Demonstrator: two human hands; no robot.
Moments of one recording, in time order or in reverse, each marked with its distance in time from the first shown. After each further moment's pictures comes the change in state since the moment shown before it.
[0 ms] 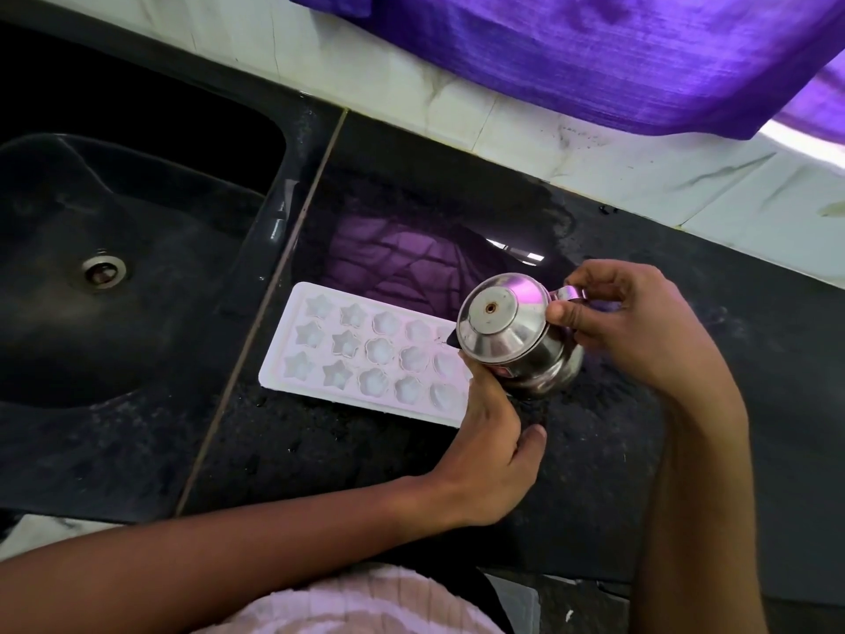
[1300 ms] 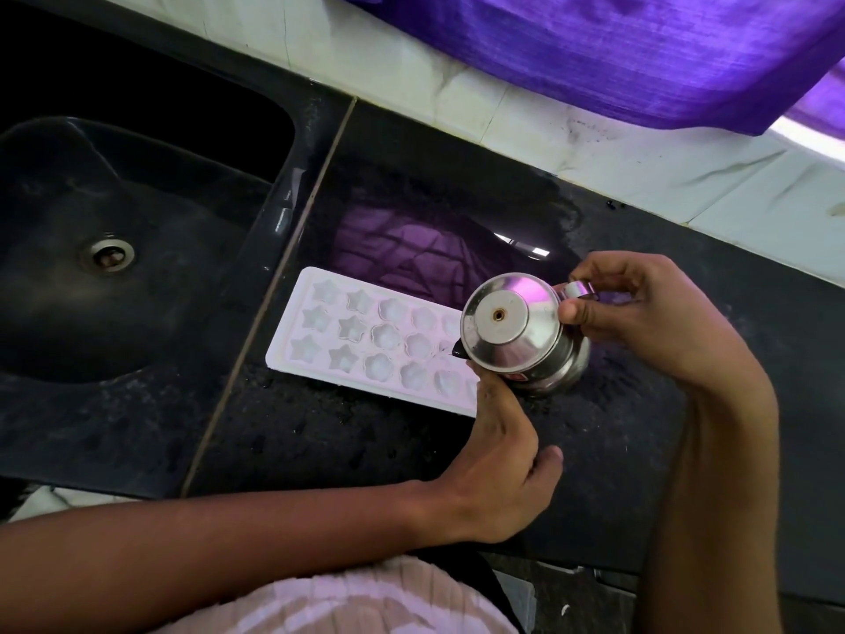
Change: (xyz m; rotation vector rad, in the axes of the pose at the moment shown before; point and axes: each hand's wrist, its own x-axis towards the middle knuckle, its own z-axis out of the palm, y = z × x) left_hand -0.019 0.007 0.004 0.154 -0.070 0.083; right_hand -0.004 0.000 -0.008 0.048 -0.155 -0.123
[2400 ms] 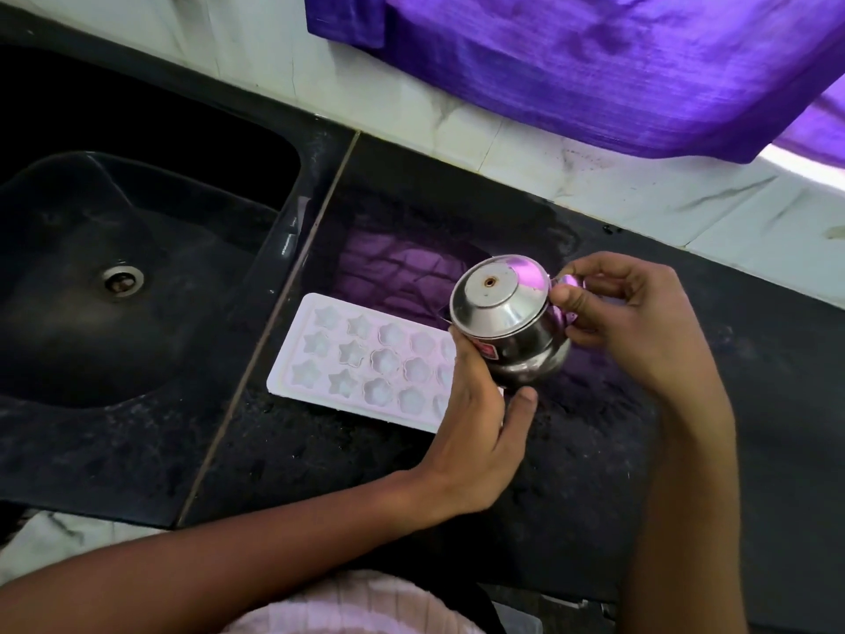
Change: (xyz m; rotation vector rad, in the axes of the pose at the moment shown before) left_hand 0.024 0.003 -0.024 -0.216 0.326 0.030; right_hand 0.008 -0.002 0.011 0.208 0.288 0.039
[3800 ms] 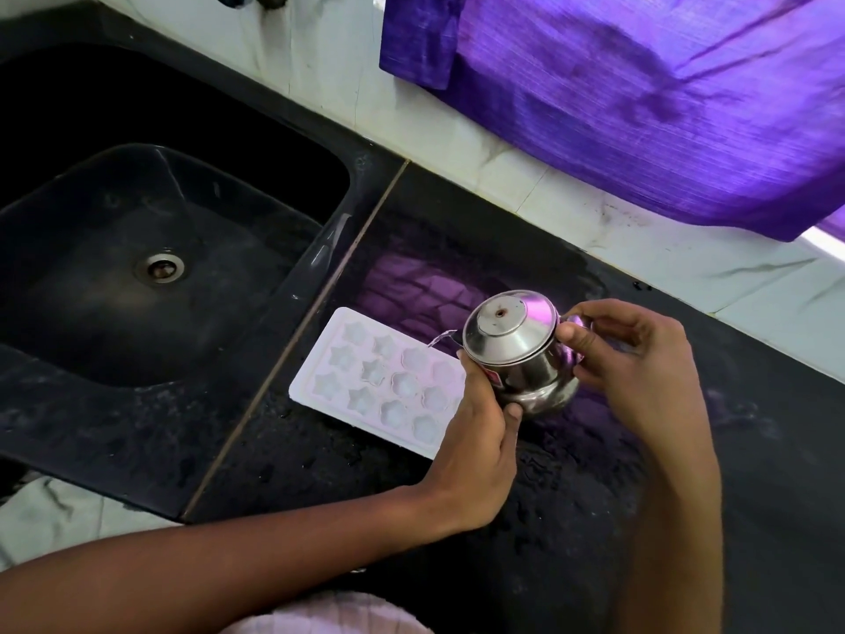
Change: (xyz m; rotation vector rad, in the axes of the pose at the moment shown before) left_hand 0.009 -0.008 -0.008 0.042 0.099 -0.001; right_hand 0.008 -0.003 0.018 -0.067 0.049 -0.010
